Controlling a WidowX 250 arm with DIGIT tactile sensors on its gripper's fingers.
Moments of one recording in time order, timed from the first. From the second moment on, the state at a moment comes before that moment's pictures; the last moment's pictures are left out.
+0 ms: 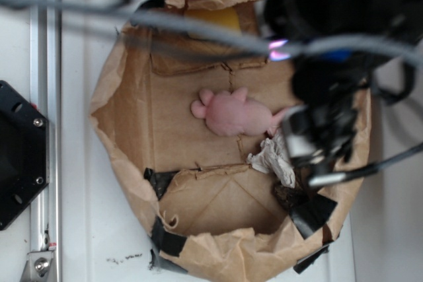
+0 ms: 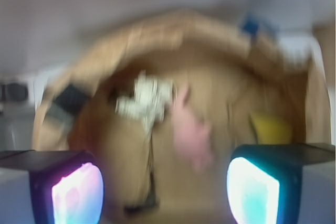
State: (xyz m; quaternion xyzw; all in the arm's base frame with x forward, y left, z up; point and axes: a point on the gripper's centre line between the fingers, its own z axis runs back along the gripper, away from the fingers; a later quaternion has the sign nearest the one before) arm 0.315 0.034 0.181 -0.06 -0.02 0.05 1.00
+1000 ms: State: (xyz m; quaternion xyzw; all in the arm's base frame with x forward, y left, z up) arm 0.329 0.065 0.161 -0.07 0.02 0.04 1.00
